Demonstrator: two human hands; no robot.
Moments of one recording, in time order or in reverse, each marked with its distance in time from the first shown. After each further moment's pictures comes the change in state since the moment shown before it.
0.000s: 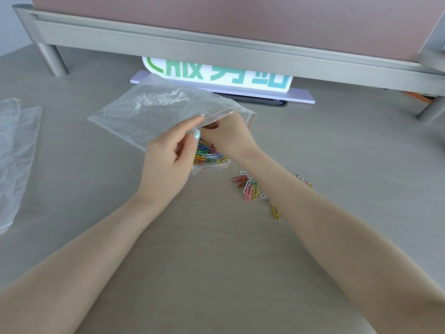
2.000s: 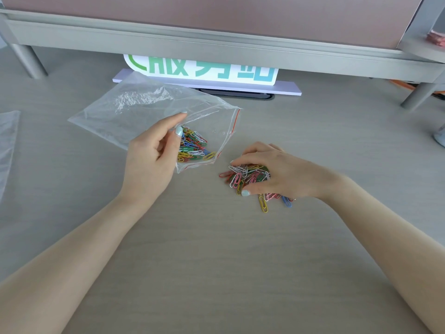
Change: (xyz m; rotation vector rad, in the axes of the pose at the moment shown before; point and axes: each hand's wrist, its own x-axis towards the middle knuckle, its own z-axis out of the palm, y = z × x) left_hand -0.002 0.004 -0.001 0.001 -0.039 -0.054; right_hand -0.077 0.053 -0.089 -0.505 -0.449 -0.079
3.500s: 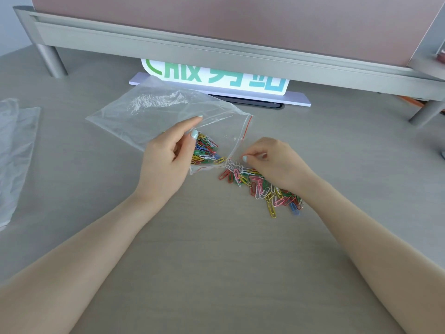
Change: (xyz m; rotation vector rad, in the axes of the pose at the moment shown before) left_hand 0.002 -0.004 0.001 -0.017 0.025 0.037; right_hand 0.036 -0.010 0.009 0.092 0.334 0.173
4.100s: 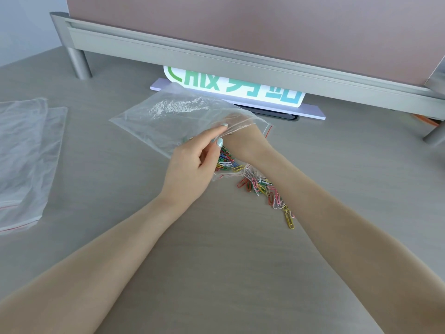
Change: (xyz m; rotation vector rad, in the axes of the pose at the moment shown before) left_hand -0.002 0.002 -0.001 -0.020 -0.003 0.041; right_hand 0.066 -0.083 0.027 0.047 0.005 -0.102
